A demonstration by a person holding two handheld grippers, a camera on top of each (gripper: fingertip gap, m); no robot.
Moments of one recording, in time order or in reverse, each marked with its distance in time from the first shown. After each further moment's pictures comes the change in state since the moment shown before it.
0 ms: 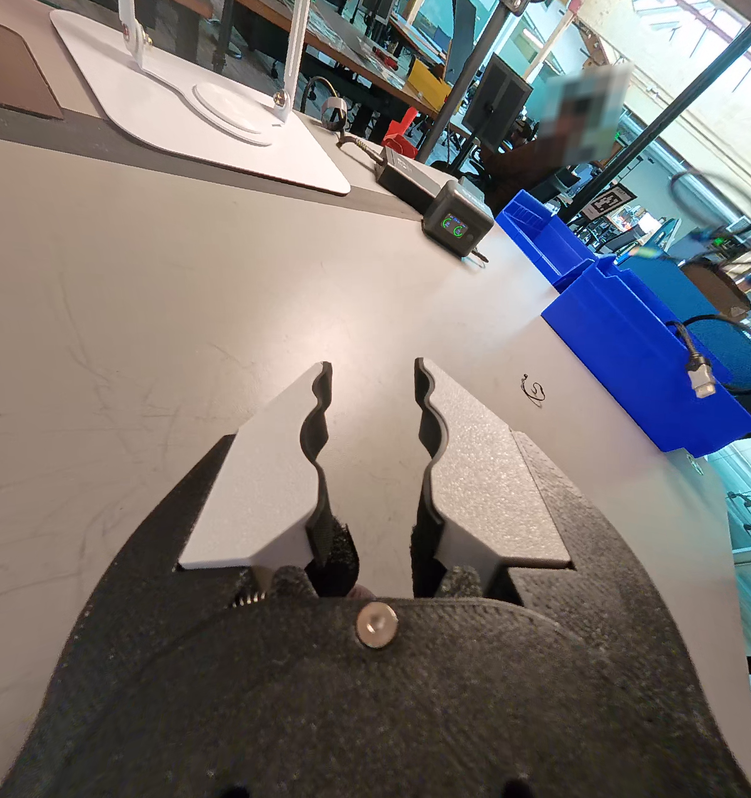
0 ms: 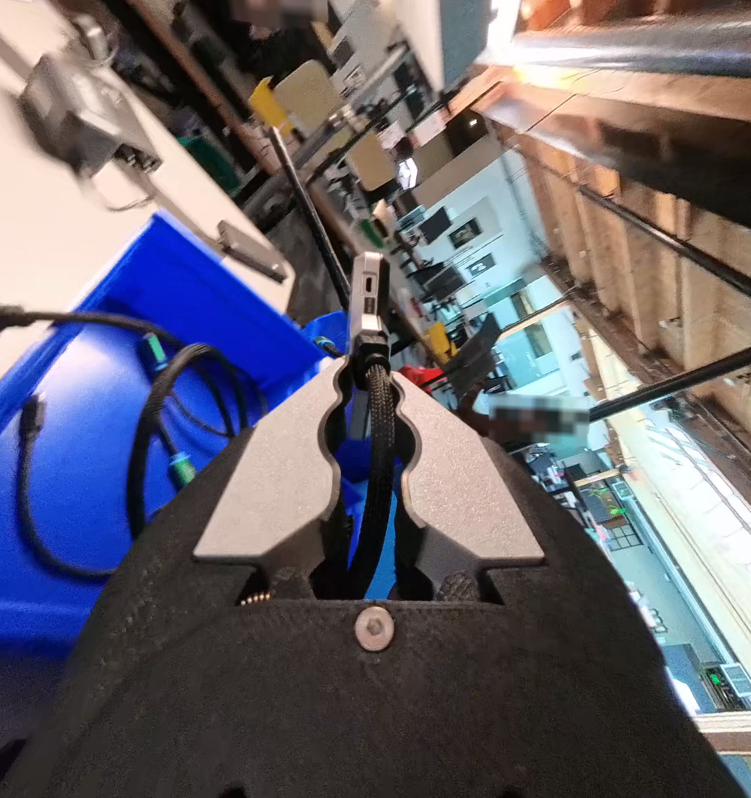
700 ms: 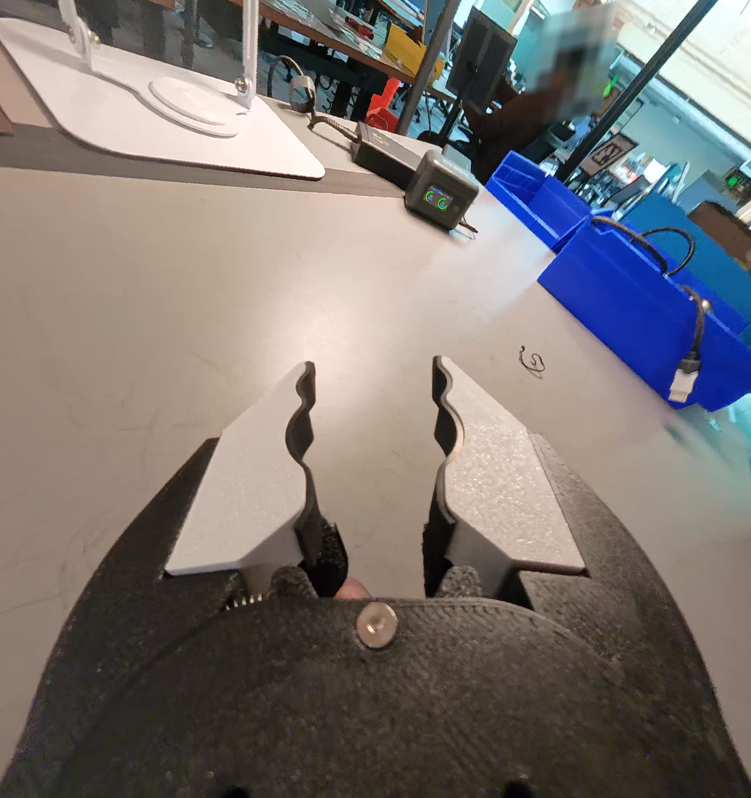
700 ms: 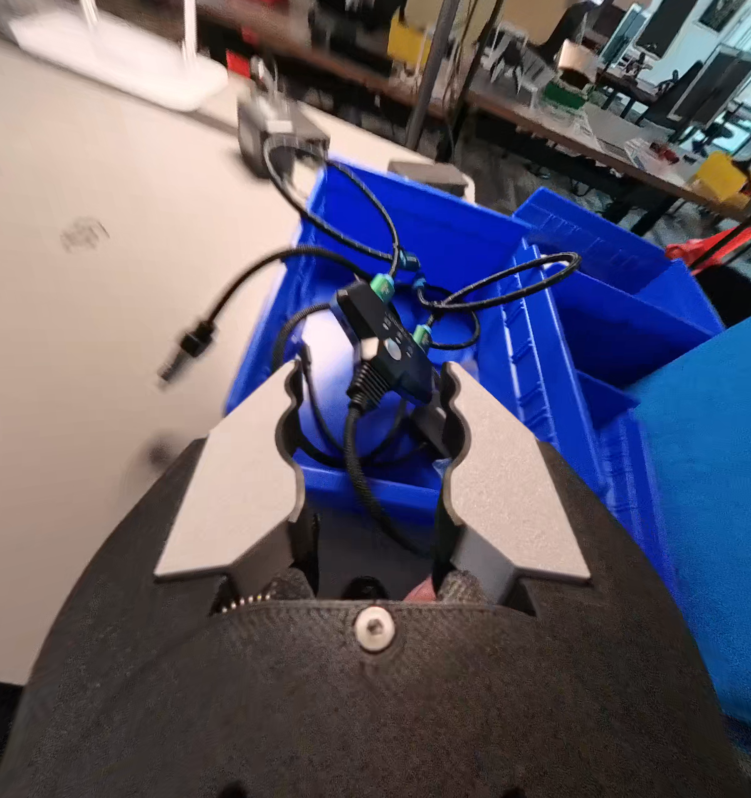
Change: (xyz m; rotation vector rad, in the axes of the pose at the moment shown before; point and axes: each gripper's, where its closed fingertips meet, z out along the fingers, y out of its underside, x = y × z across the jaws) left arm 0.013 0.009 0.001 -0.043 0.024 0.104; right arm -0.087 0.037 -0.042 -0.083 -0.384 0.655
